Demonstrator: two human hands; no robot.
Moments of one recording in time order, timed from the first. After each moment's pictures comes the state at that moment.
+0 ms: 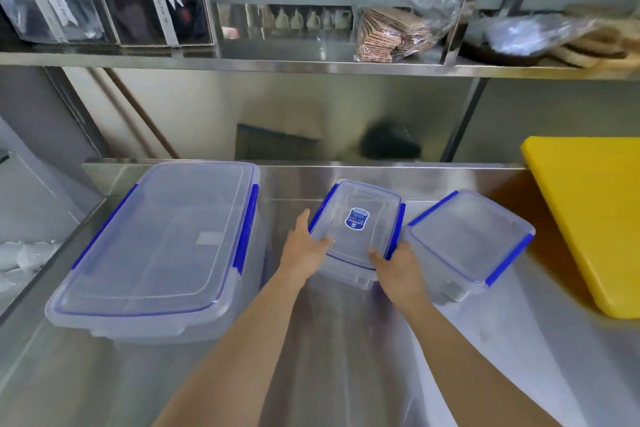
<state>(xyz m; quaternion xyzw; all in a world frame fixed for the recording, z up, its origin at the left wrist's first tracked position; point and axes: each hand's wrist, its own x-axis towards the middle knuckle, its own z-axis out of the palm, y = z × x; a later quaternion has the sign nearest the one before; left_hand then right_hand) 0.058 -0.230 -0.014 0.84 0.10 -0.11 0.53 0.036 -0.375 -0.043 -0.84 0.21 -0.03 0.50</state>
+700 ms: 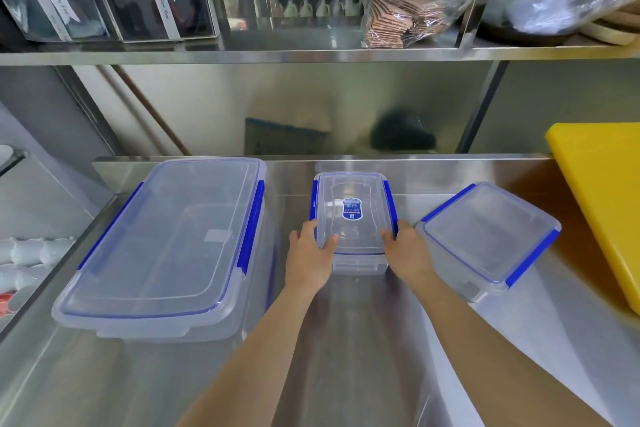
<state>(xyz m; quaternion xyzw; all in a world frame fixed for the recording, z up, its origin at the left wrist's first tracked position) 0.055 -0.233 -0.038 0.87 0.12 -0.05 0.48 0.073 -0.383 -0.047 -0.90 0.16 0.00 0.41</state>
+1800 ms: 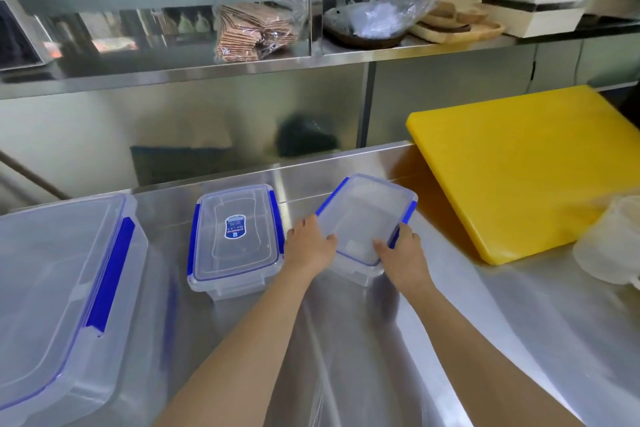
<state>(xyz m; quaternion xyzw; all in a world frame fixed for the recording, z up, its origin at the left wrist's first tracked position) 0.072 -0.399 -0.023 0.93 -0.04 -0.13 0.34 0.019 -0.531 -0.047 -0.83 0.30 -0.08 0.46</state>
